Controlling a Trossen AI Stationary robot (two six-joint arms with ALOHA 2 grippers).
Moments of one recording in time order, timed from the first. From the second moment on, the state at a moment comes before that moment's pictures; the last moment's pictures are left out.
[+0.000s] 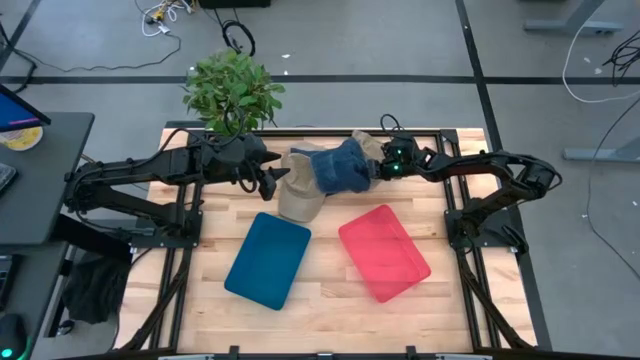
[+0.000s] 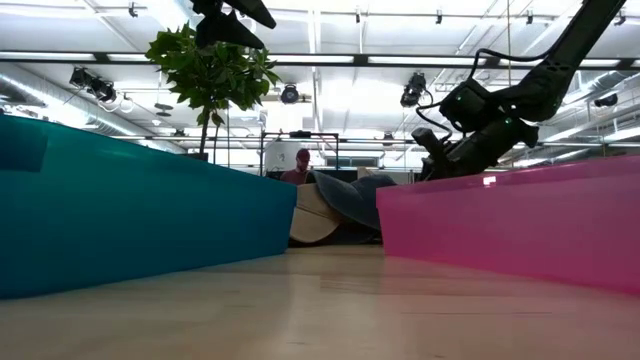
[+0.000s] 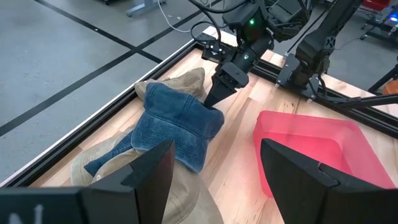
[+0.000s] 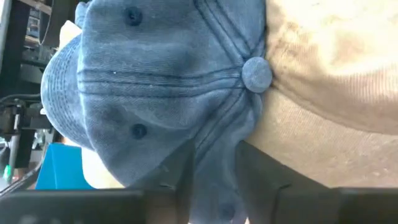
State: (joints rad) left arm 0.12 1.12 1.14 -0.48 -0.29 -0.33; right arm -0.65 1.46 0.53 0.24 -0.32 0.84
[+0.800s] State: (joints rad) left arm 0.12 1.12 1.14 -0.48 -0.29 -0.33; right arm -0.65 1.22 0.53 0.48 -0.41 1.04
